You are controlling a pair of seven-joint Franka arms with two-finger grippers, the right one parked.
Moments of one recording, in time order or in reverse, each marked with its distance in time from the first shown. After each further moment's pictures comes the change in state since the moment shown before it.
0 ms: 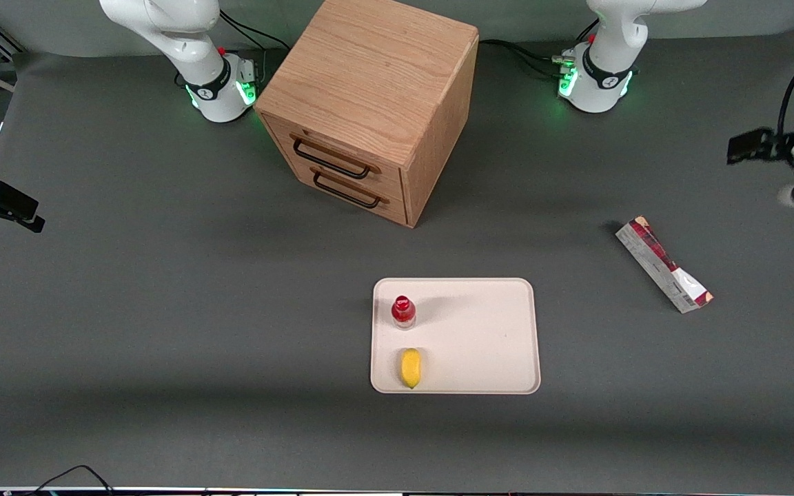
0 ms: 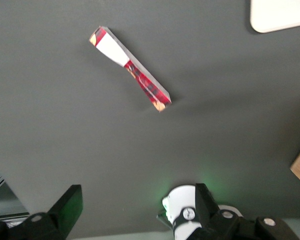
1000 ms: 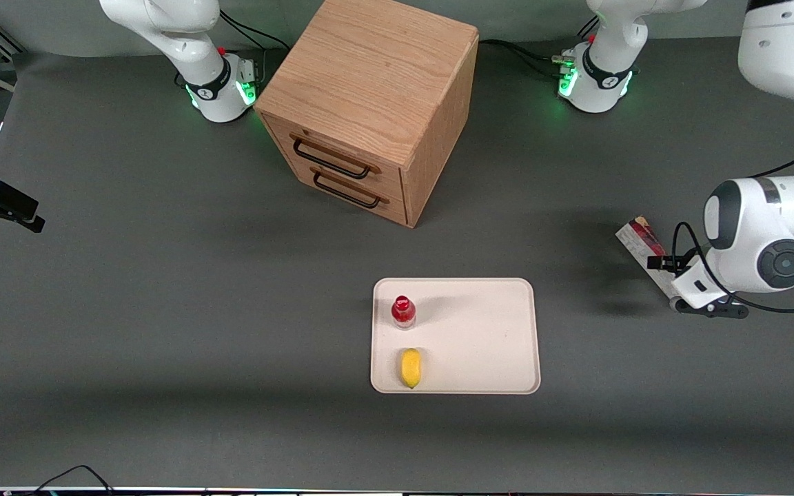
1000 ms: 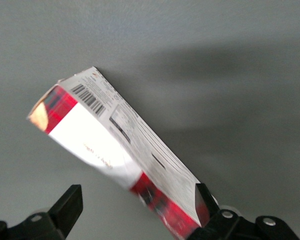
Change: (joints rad) arm 0.009 0.308 0.073 -0.439 0.046 0.790 -0.082
